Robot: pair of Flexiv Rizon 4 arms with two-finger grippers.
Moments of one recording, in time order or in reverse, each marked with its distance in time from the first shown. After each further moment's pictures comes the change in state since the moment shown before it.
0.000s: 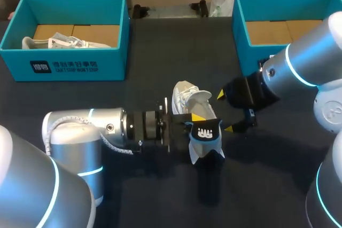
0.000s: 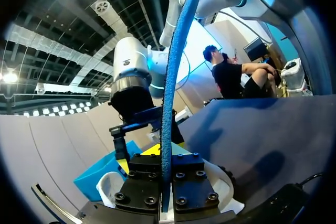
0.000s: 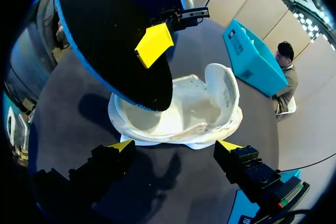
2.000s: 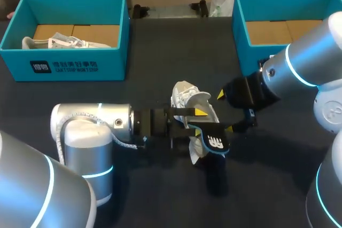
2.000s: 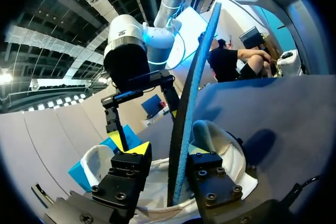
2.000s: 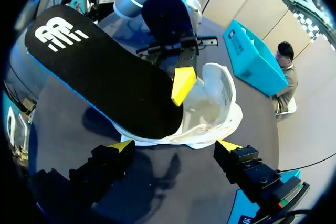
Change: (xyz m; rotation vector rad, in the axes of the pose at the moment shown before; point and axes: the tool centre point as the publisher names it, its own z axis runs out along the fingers) left arm -0.002 0.049 0.006 -0.104 0.050 0.012; right arm 0.000 0.000 0.000 0.000 0.000 0.000
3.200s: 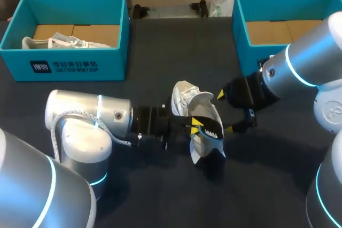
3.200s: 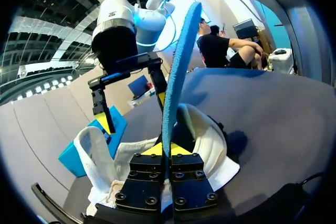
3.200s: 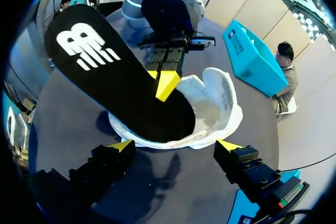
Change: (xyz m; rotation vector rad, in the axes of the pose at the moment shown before) left arm 0.014 0.022 -0.011 -0.172 0.111 -0.036; right arm 0.000 0.000 0.000 0.000 0.000 0.000
